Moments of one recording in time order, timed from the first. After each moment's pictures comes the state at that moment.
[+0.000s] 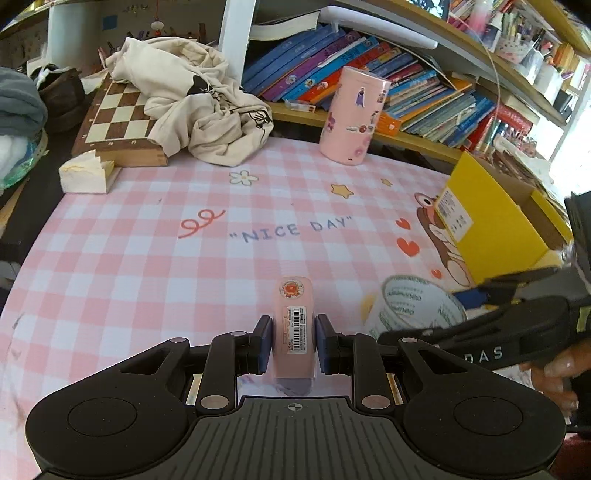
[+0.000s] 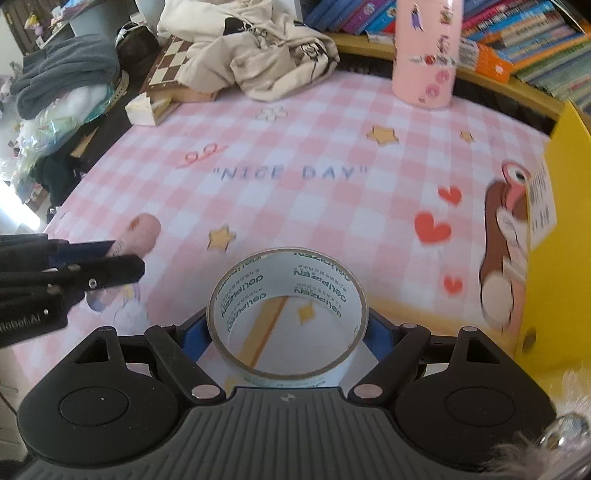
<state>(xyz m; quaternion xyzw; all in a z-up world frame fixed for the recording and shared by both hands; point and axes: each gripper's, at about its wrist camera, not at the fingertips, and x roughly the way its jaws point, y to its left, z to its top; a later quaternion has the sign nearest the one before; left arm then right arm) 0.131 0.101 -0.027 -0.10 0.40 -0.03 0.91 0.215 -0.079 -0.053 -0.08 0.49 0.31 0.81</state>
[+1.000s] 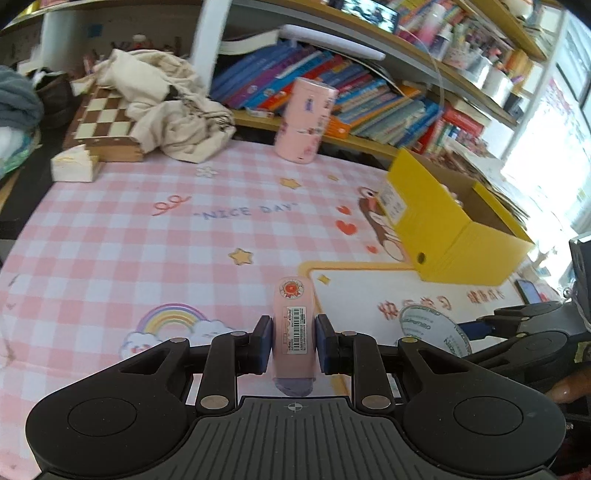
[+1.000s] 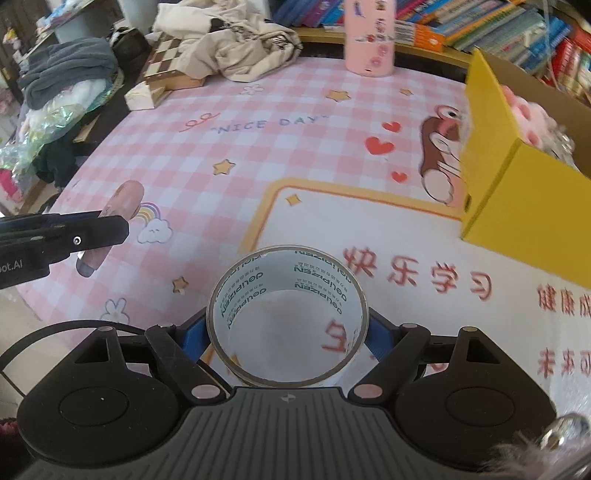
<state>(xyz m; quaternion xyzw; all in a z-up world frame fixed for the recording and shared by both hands) 0.070 0.077 -0.011 -0.11 0.38 -0.09 0.91 0.123 -0.137 -0.035 -0.07 0.50 0.25 0.83</state>
